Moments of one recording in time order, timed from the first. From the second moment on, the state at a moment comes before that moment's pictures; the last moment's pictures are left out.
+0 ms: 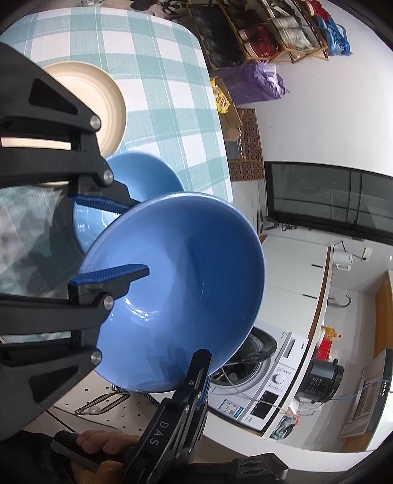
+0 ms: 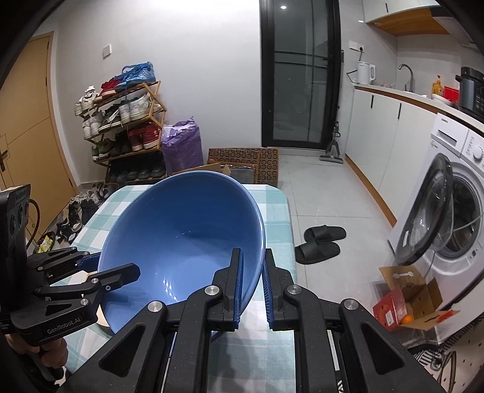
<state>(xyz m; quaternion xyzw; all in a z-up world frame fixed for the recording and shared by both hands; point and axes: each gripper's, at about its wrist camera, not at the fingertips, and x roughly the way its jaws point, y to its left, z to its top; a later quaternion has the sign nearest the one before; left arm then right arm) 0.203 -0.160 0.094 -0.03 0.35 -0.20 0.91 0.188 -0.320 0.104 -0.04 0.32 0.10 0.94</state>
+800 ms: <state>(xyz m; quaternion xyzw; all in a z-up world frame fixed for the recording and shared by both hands) 0.221 -0.121 0.063 -0.03 0.38 -0.15 0.91 0.244 -0.265 0.067 -0.05 0.36 0.13 0.92</state>
